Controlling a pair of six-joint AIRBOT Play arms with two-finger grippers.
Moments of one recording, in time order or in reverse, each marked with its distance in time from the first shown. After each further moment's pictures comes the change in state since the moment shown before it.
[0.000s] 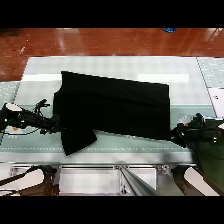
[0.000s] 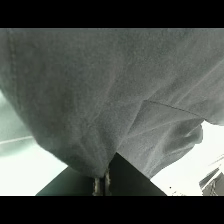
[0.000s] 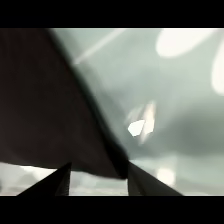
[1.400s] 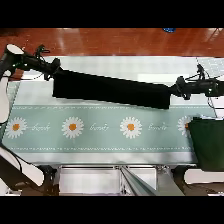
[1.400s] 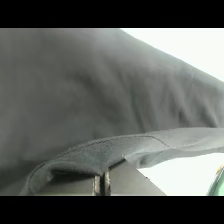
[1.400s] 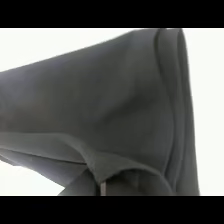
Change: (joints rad) left arm -0.151 -0.666 1.242 -0.090 -0.171 -0.321; right arm 0.235 -0.507 0.750 0.235 -0.139 -0.062
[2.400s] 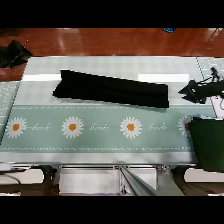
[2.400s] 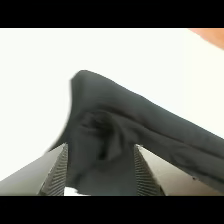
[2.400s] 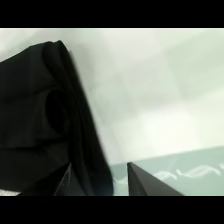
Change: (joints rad) left arm 0.141 0.511 -0.269 0.166 0.229 0.071; right arm -0.090 0.052 -0.005 -0.240 0.006 0.108
